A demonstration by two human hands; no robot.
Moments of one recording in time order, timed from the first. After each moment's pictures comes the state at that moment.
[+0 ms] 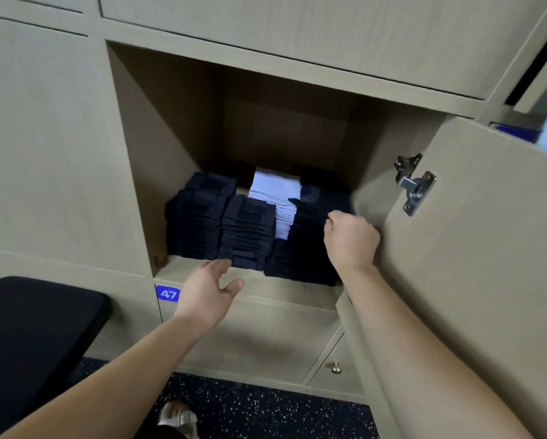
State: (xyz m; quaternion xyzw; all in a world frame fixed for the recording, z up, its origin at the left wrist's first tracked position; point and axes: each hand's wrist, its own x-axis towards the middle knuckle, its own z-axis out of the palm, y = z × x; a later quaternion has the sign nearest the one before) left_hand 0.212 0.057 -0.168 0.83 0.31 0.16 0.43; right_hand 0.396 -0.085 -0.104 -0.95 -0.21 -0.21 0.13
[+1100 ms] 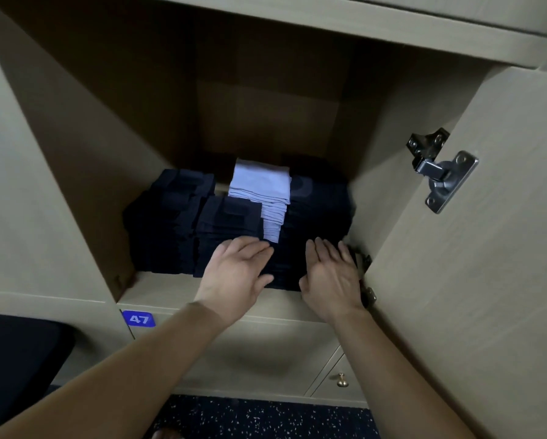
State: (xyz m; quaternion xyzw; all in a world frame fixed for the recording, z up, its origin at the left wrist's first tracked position) left_hand 0.320 0.076 -0.207 0.95 0.01 0.30 0.07; right_hand 0.427 -0.084 -0.212 -0.91 -0.33 -0.23 -0.01
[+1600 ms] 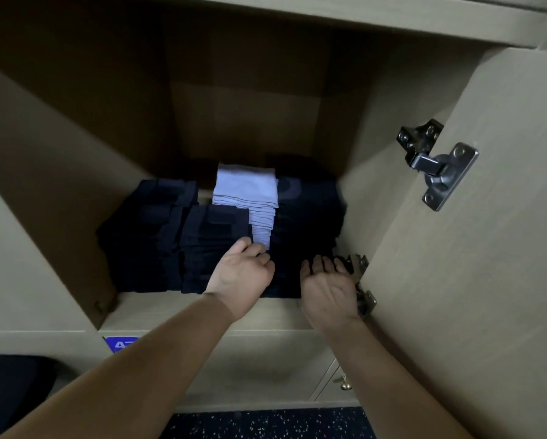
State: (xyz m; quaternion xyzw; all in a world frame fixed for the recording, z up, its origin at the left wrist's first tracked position) left_hand 0.366 0.080 -0.211 0.97 -0.09 0.21 -0.12; right_hand 0.432 -0.080 -0.235 -0.93 -0.30 -0.18 -0.08
